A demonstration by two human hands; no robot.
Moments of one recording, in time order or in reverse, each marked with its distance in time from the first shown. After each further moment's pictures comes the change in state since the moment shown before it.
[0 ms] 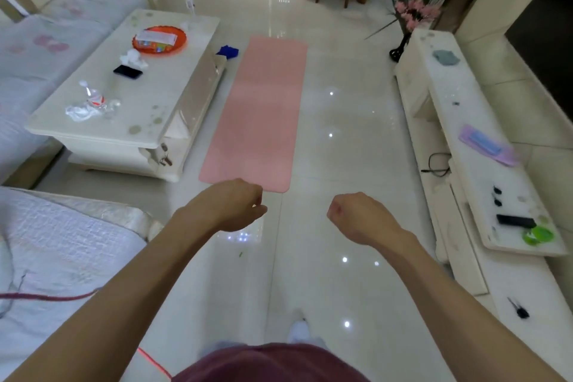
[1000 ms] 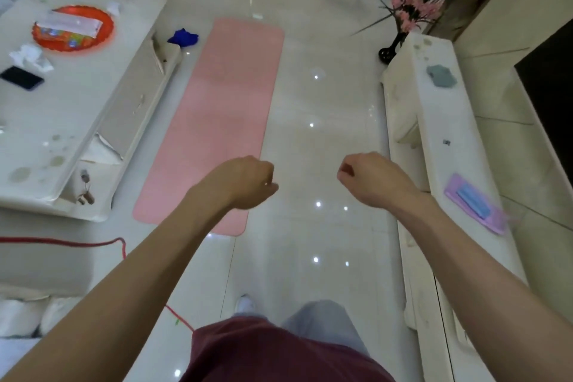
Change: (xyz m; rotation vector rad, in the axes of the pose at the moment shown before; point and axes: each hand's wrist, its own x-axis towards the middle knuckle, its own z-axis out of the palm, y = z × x) left_hand 0.458 0.039 -0.188 -0.087 -0.028 0.056; right_hand 0.419 0.197 -0.220 -0.079 0.051 0.001
